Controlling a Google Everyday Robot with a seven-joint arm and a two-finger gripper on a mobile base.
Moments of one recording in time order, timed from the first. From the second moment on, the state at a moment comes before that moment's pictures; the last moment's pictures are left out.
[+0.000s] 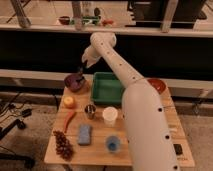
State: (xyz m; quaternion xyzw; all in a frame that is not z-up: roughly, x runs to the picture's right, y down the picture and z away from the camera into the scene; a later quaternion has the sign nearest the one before) arm -0.119 -0.172 0.895 -0.03 -0.27 -0.32 0.91
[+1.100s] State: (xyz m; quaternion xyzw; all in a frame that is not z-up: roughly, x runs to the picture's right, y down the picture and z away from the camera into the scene) arm -0.234 -0.154 0.889 -0.02 -0.32 -0.38 0.87
